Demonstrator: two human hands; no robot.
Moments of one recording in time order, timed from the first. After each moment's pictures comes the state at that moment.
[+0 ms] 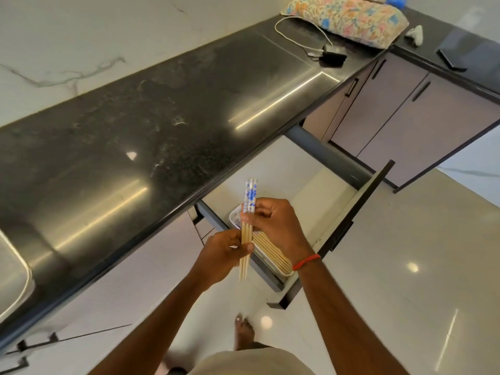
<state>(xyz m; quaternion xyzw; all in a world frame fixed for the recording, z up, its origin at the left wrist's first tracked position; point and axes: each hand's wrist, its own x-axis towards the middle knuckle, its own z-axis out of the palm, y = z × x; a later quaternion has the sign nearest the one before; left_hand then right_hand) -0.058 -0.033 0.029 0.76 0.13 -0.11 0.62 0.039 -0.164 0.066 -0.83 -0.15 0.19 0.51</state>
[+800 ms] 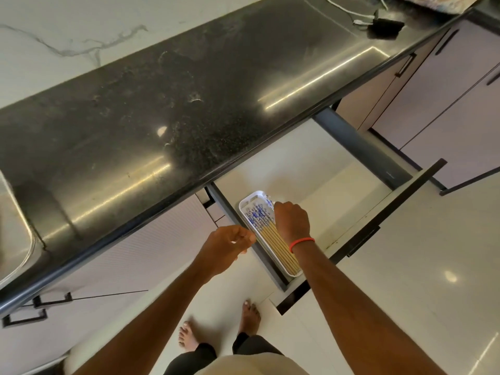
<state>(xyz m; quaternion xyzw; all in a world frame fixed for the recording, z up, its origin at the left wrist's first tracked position) -0.040 -0.044 -0.013 0.80 0.25 -0.13 0.53 0.109 -0.179 -0.061 -0.94 -0.31 0.11 0.03</state>
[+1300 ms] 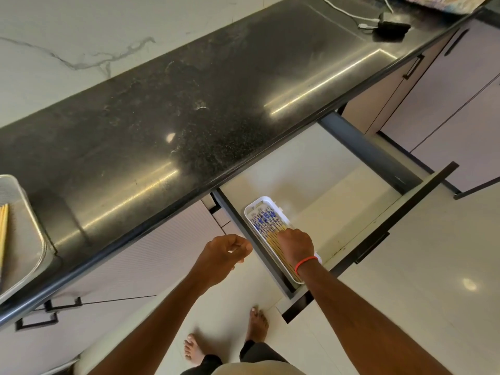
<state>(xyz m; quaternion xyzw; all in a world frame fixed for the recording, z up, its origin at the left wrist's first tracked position) -0.054 -0.036 -0.021 0.79 0.29 -0.14 0.53 0.086 -0.199 -0.101 -0.91 -0.36 0.18 -0.07</state>
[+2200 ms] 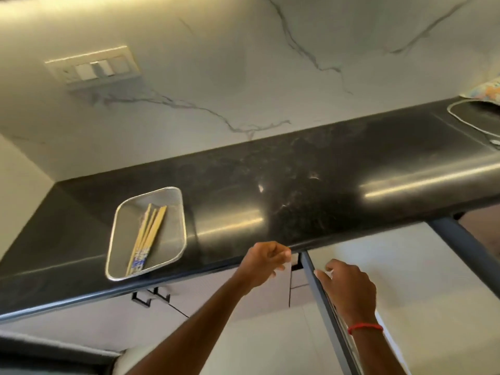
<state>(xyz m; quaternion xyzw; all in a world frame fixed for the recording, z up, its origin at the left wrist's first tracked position) -0.088 0.057 0.070 0.75 0.35 0.06 0.56 0.048 -0.100 0.036 -0.91 -0.35 0.08 0.18</state>
